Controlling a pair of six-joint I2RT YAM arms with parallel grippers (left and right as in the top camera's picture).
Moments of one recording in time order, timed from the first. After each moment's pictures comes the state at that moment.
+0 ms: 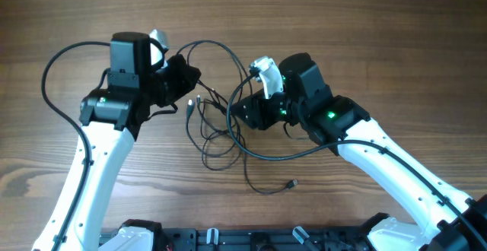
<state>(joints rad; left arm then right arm) -0.15 1.30 1.13 -0.65 0.40 -0.73 0.60 1.43 1.02 -0.33 -0.47 0.31</state>
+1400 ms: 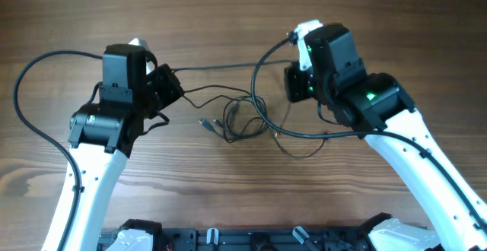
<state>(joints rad) -0.15 1.19 1.13 -0.79 0.12 -0.69 0.50 1.39 1.36 -0.86 0.04 0.21</state>
